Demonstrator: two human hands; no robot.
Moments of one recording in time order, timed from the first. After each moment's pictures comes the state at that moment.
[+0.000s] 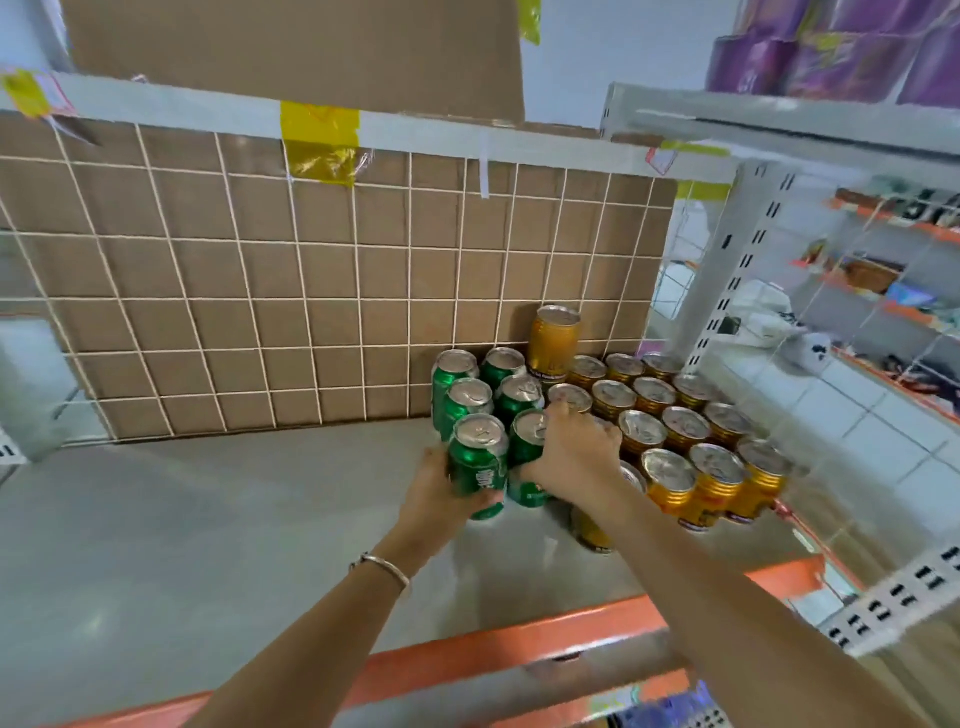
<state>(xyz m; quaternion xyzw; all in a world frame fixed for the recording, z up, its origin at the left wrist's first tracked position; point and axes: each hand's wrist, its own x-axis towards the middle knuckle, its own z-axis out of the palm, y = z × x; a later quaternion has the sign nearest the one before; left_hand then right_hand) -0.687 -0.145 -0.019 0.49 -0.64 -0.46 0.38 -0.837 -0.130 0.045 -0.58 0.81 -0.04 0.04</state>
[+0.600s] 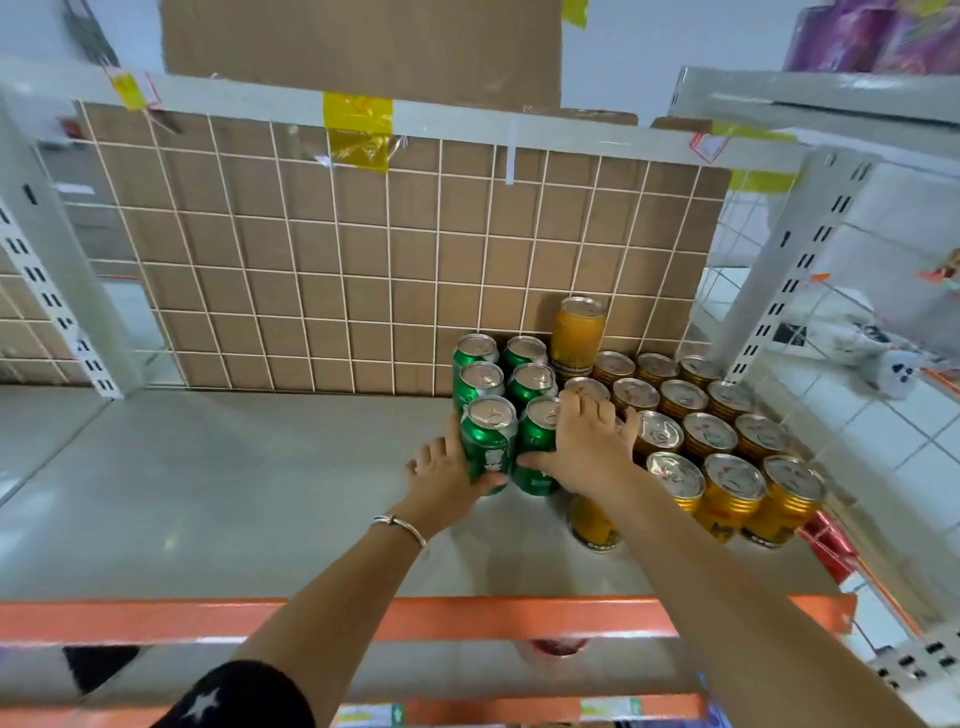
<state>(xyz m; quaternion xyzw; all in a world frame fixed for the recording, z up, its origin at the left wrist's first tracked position) -0.709 -0.143 -0.040 0.65 -0.72 -0.20 0.13 -0.871 -0.129 0.036 -0.66 0.75 -0.03 0.03</state>
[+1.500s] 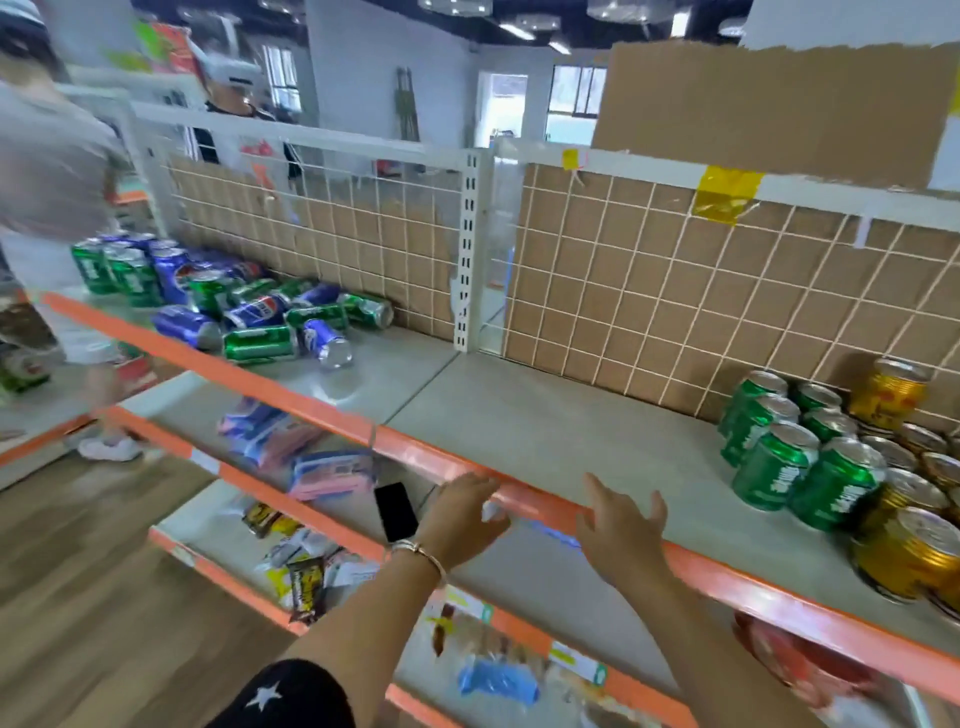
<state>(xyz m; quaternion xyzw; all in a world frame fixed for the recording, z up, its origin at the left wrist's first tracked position) -0.432 0.052 -0.043 0.71 -0.66 -0.15 0.20 -0.624 0.007 -0.023 -0.80 0.60 -0.03 0.06</state>
